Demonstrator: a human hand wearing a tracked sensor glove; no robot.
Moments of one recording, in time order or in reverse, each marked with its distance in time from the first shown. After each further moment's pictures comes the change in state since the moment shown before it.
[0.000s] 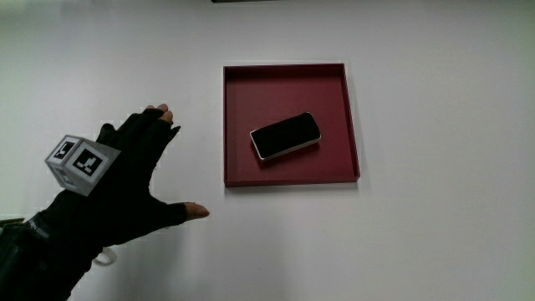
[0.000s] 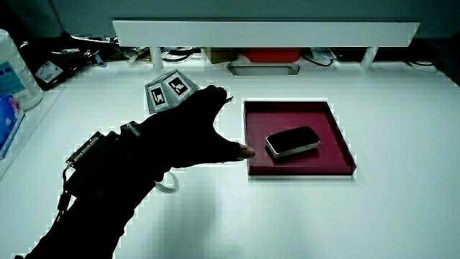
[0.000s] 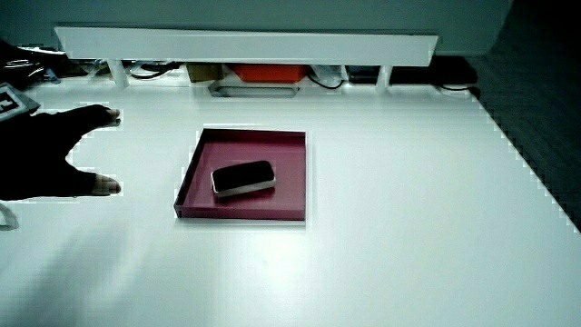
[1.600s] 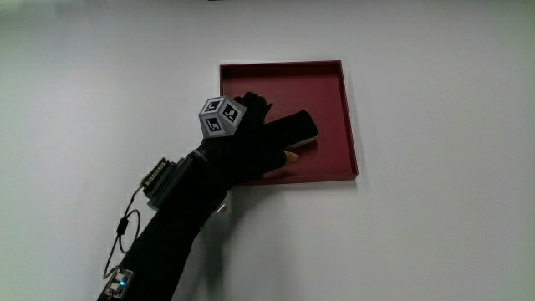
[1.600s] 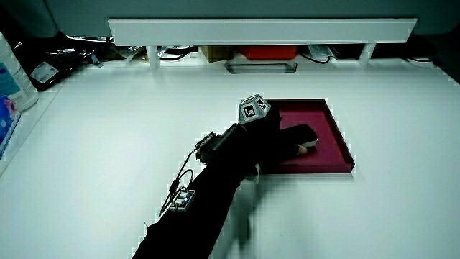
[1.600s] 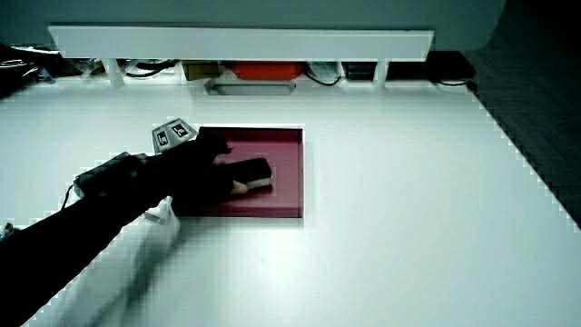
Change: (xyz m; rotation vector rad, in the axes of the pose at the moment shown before) arm 0.002 0.173 -0.117 -0.065 -0.054 0.136
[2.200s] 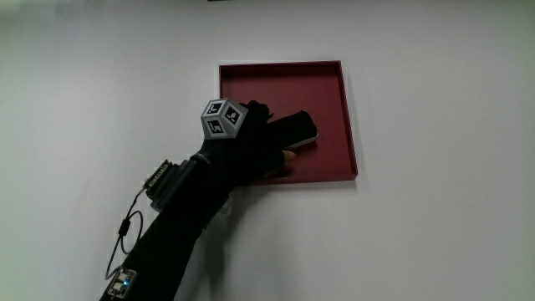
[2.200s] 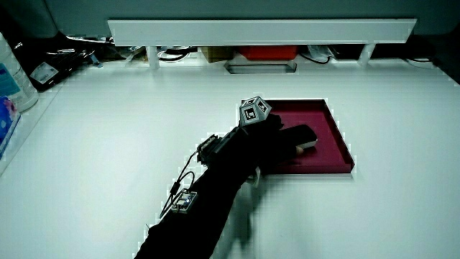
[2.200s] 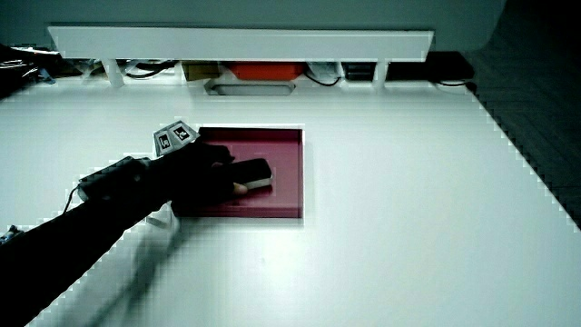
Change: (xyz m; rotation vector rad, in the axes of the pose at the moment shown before) arm -0.002 0.002 -0.006 0.038 0.032 -0.016
